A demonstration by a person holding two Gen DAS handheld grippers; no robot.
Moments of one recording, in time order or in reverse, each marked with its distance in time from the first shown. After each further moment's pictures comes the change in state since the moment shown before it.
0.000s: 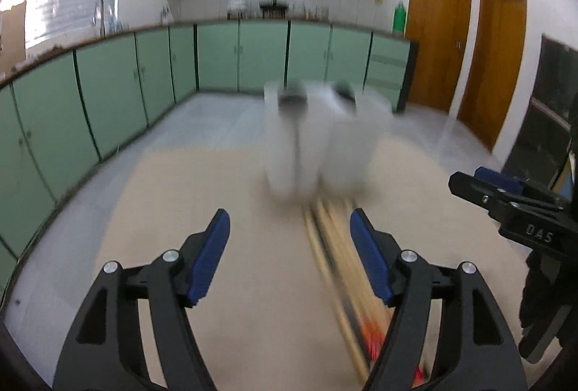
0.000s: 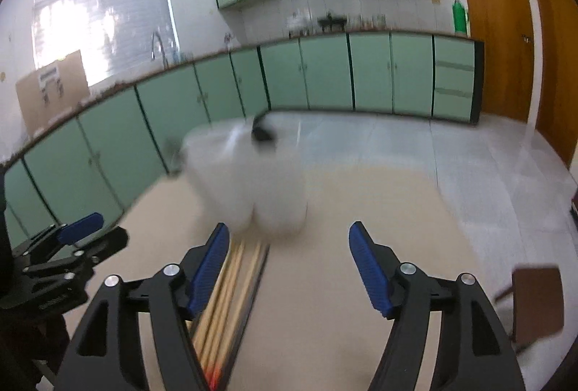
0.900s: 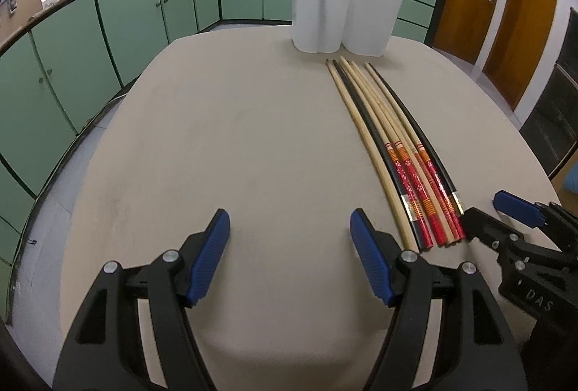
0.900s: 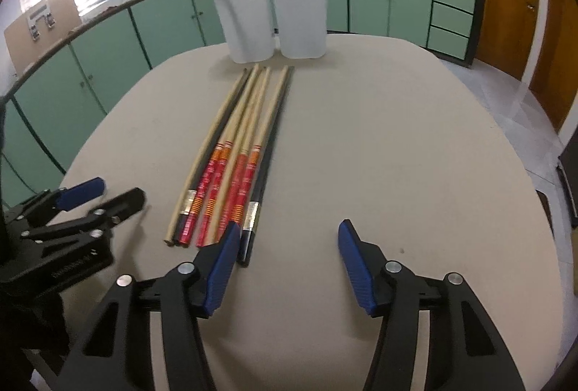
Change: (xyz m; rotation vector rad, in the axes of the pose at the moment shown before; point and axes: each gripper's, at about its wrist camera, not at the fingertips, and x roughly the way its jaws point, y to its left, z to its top) left arm -0.019 0.014 -0.089 -0.052 0.243 0.094; right arm -0.023 0.036 -0.107 -0.009 0.247 -0.073
